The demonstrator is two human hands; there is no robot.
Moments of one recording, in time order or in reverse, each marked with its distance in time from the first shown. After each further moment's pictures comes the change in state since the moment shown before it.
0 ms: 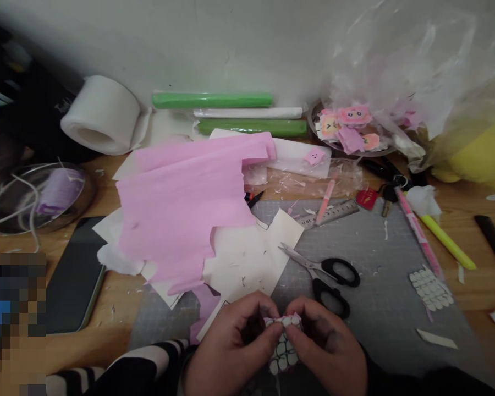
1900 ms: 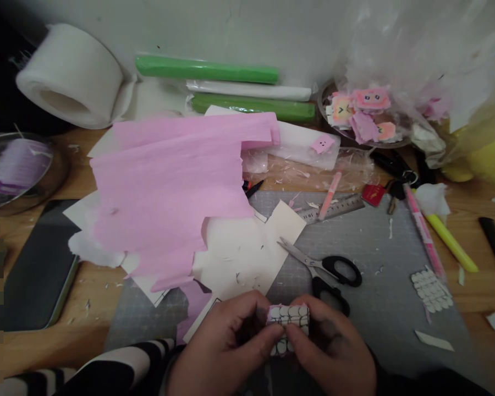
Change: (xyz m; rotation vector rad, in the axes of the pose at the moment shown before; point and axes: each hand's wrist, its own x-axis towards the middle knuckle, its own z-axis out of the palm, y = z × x) left_hand 0.002 0.000 -0.003 0.049 -0.048 -0.042; right_hand 0.001 0.006 -0.012 -0.249 0.061 -0.064
